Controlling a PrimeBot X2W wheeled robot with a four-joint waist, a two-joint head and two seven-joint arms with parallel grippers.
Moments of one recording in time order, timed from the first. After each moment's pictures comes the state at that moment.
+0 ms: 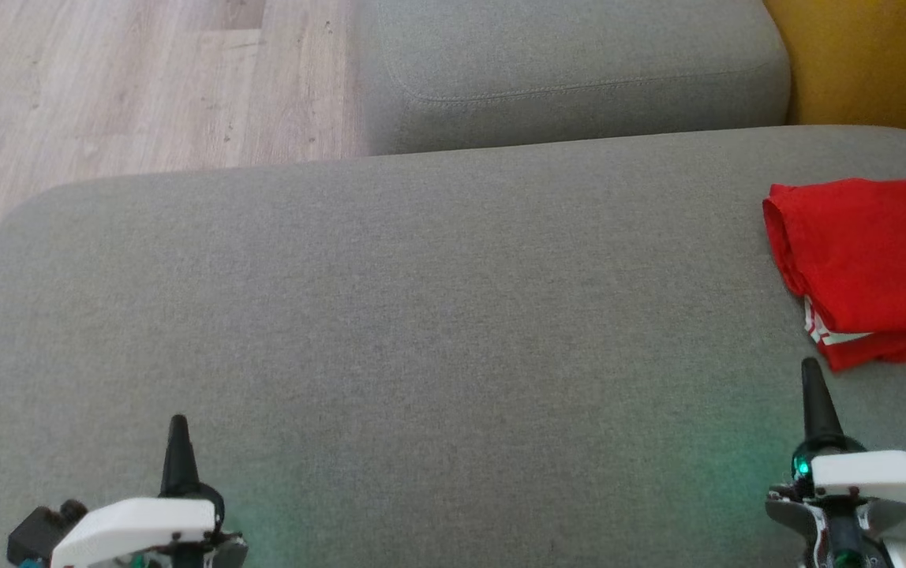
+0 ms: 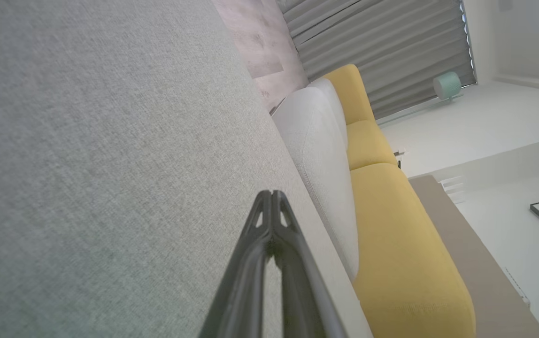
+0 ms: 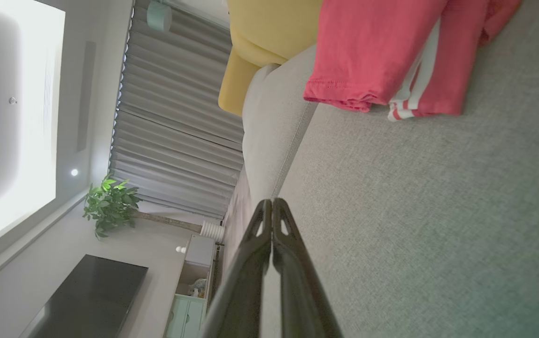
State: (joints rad) left arm 0.02 0.07 -0.07 0.25 -1.24 -0.05 -0.02; right arm 0.01 -0.05 -0.04 0.27 1.23 0.13 -0.01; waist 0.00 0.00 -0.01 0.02
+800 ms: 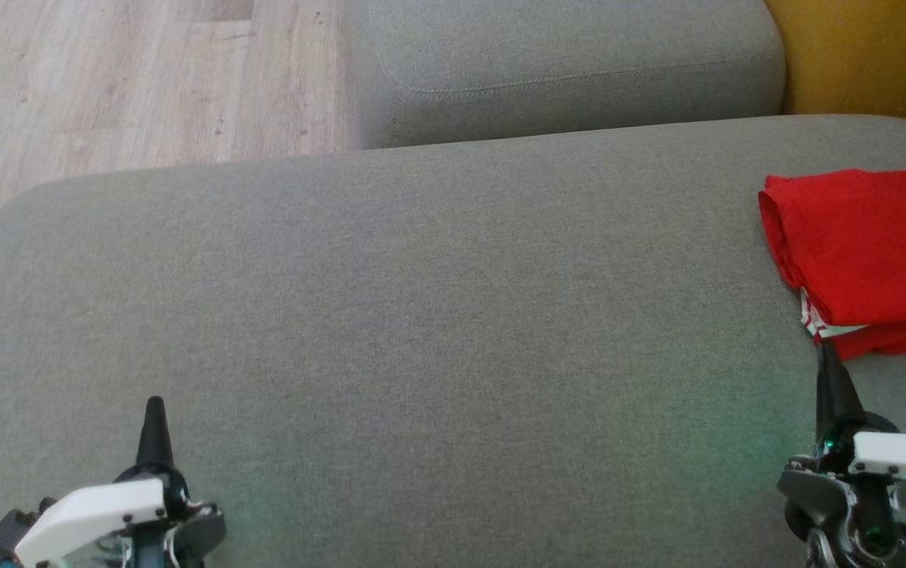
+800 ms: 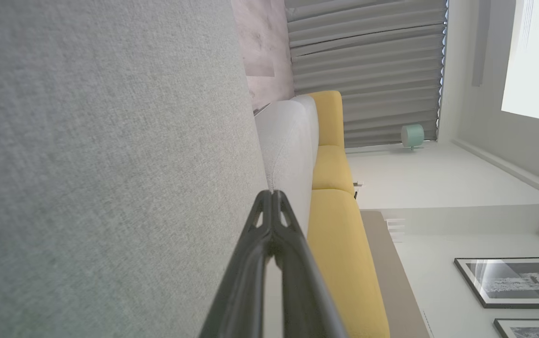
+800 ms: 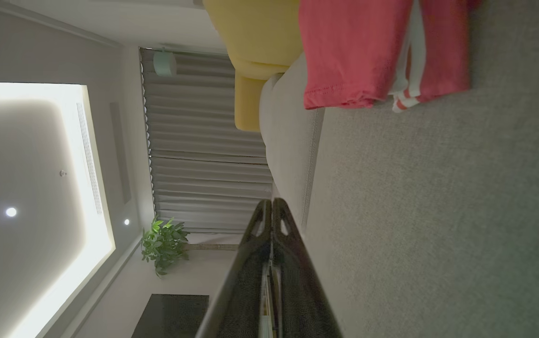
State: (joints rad) left arm -0.03 0.07 0.00 0.26 -1.53 -0.10 0.04; right arm -0.04 -0.06 -0.08 0.27 1.51 0.13 0.05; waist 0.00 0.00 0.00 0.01
